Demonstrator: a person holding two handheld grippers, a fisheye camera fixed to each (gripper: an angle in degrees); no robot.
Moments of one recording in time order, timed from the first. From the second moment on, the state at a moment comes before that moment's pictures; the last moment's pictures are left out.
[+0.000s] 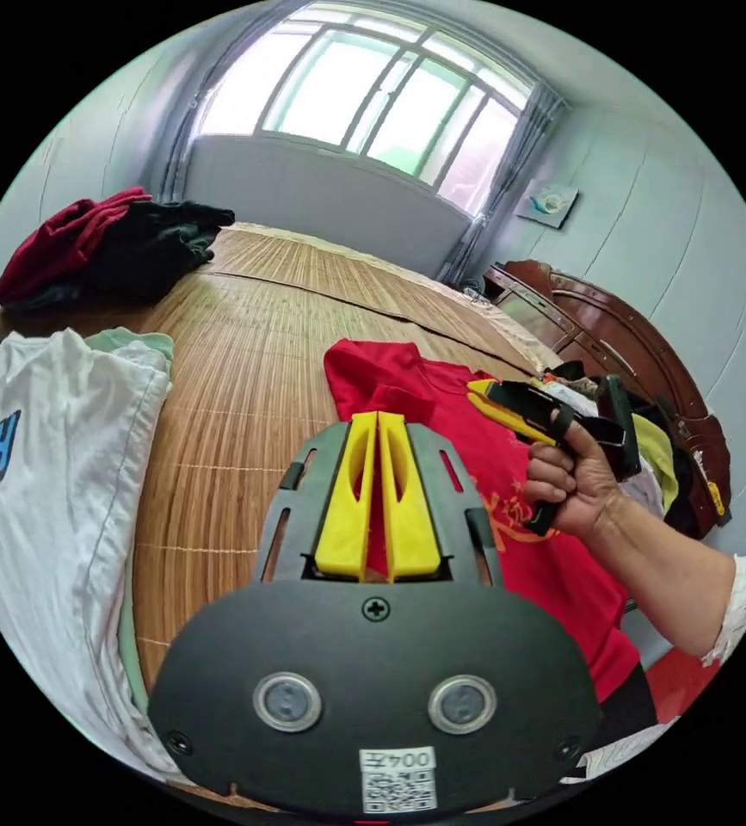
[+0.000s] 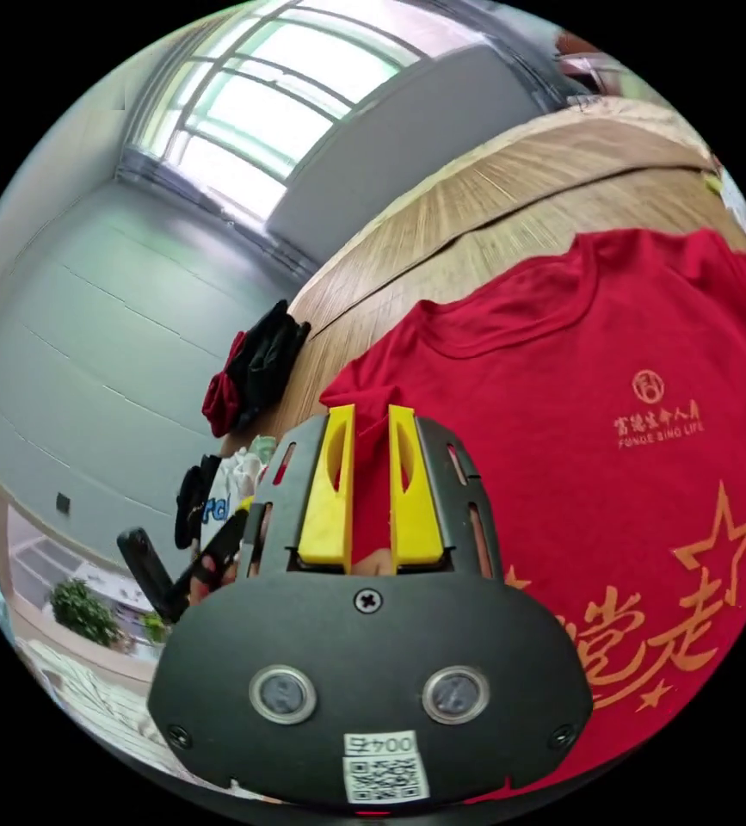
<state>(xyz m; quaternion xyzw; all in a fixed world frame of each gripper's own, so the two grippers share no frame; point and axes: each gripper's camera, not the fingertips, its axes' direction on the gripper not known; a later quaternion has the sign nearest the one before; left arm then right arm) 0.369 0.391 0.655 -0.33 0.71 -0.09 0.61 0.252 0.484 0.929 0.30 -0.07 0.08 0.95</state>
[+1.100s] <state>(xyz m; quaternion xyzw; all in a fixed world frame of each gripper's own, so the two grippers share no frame) 0.423 0.361 0.625 -0.37 0.76 0.09 0.53 0.187 0.319 1.010 0.10 0.14 -0.11 0.98</state>
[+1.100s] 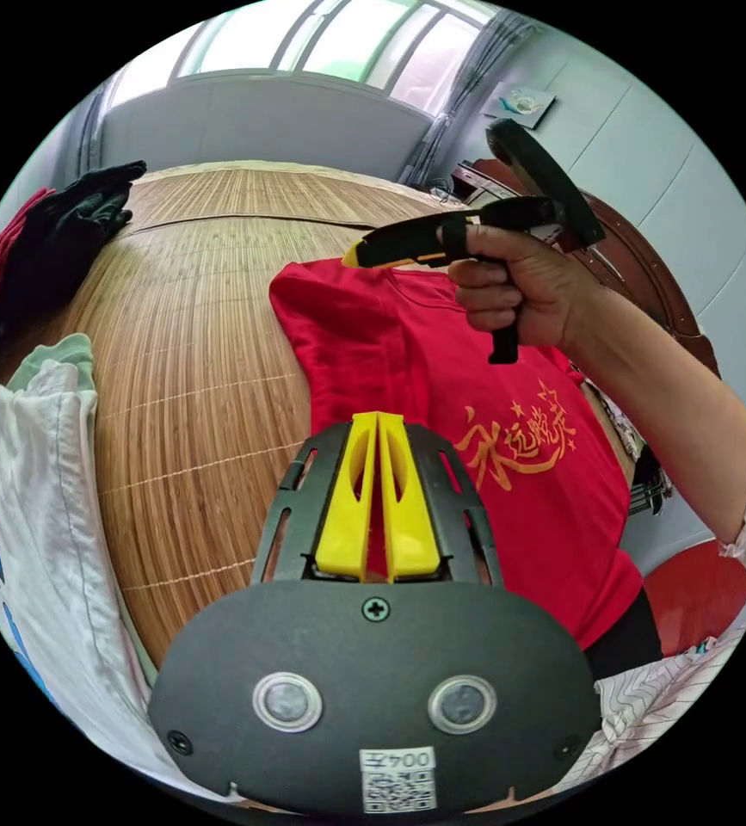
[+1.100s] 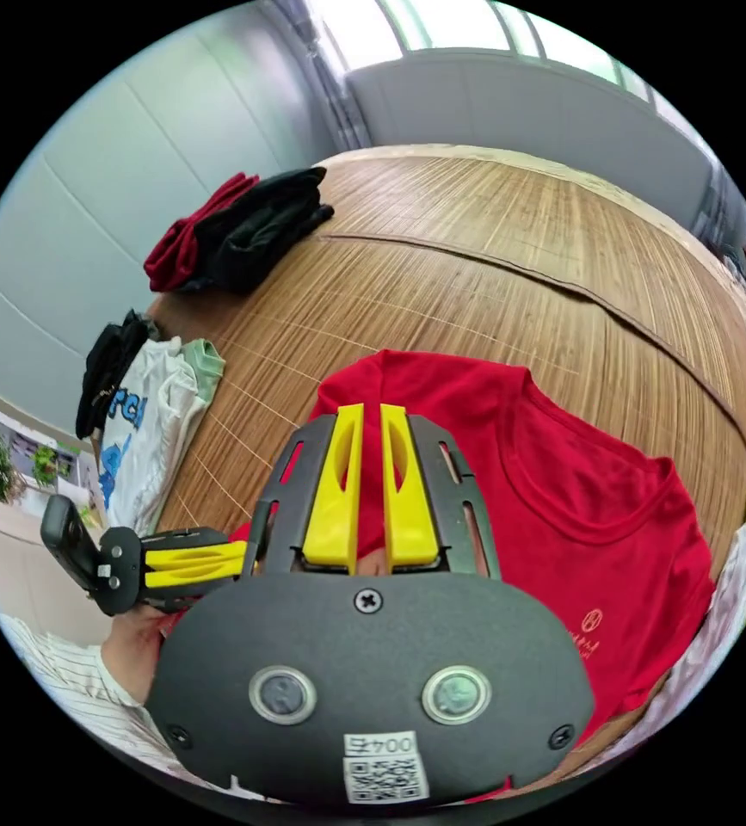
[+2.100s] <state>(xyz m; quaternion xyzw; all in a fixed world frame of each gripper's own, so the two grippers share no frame) 0.410 0.331 0.613 -0.32 0.77 0.07 0.54 0.192 0.339 1.012 0.06 0.12 -0.09 0.99</state>
